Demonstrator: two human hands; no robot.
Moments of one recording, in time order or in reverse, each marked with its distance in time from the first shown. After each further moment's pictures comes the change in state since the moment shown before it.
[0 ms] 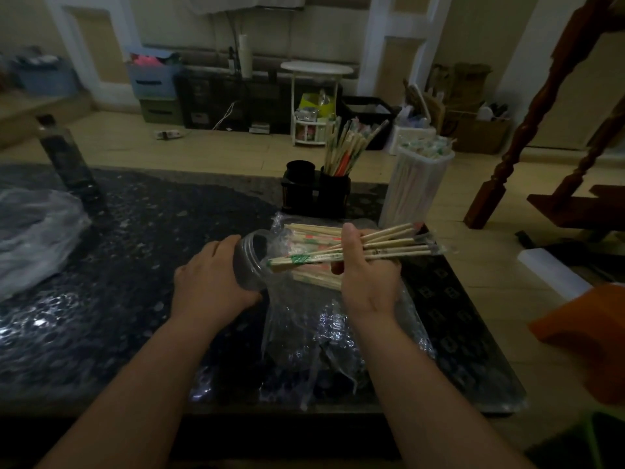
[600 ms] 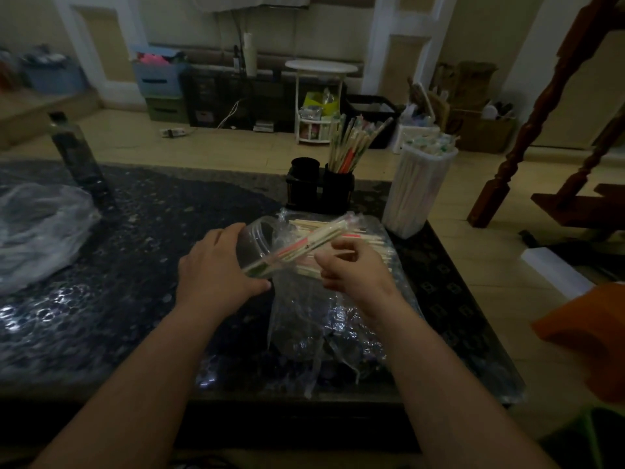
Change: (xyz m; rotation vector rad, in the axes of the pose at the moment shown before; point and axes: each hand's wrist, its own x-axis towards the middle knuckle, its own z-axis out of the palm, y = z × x) left_hand -0.007 0.001 -0.013 -0.047 0.023 0.010; right_hand 0.009 0.010 -0.012 -0.149 -0.382 0.333
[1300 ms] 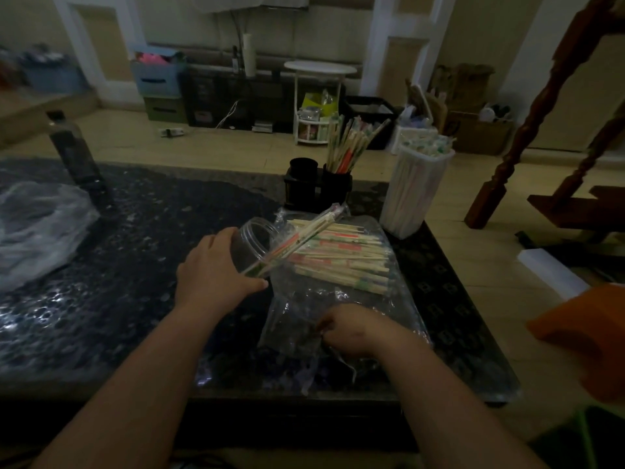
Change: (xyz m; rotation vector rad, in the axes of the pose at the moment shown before) left_hand 0.001 -0.004 0.006 -0.045 -0.018 -0.083; right_hand -0.009 0.034 -0.017 -1.294 -0.550 0.114
